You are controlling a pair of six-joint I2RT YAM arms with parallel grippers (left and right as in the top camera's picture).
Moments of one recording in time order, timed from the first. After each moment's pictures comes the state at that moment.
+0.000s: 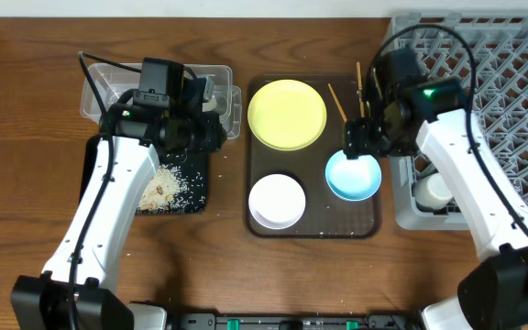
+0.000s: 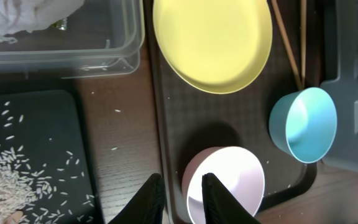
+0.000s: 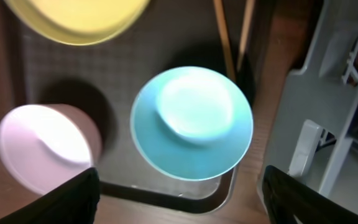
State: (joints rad) left arm -0.16 1.52 1.31 -0.91 0.36 -0.22; right arm 0.28 1.68 1.49 -1.16 -0.11 0.21
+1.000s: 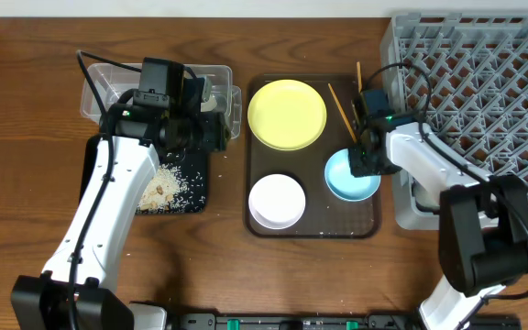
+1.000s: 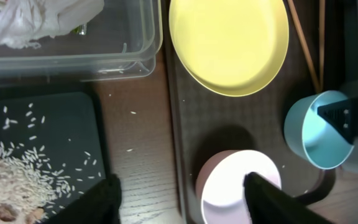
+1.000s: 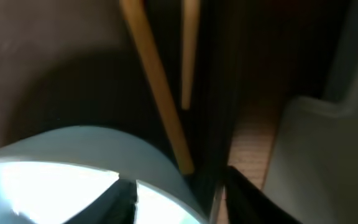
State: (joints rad) left arm -0.16 1.52 1.31 -0.91 0.30 -0.20; right arm 0.28 1.88 1.19 -0.76 0.11 0.23
